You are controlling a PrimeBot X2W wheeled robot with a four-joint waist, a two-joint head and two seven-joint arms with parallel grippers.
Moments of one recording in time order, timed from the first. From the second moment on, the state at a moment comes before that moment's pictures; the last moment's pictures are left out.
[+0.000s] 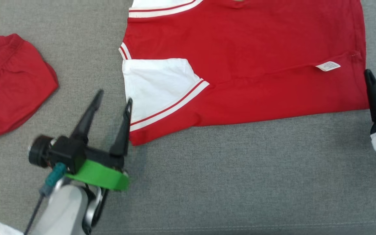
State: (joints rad) left arm -0.34 0.30 -0.40 0.11 -0.36 -0.03 -0.26; right arm -0.35 -0.66 0.27 0.25 1.00 0.13 -0.26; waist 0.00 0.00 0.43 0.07
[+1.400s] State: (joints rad) left arm -0.26 0.19 -0.41 0.31 -0.54 0.00 -0.17; right arm -0.42 -0.59 0.44 0.53 1.17 0.13 -0.25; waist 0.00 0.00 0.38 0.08
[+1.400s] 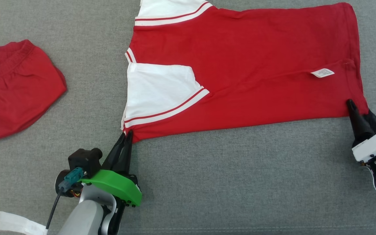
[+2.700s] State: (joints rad) left arm 0.08 0.33 -0.48 -0.08 -0.53 0.15 0.06; right arm -0.05 -0.76 0.40 0.34 1.12 0.13 -0.26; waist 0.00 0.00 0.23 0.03
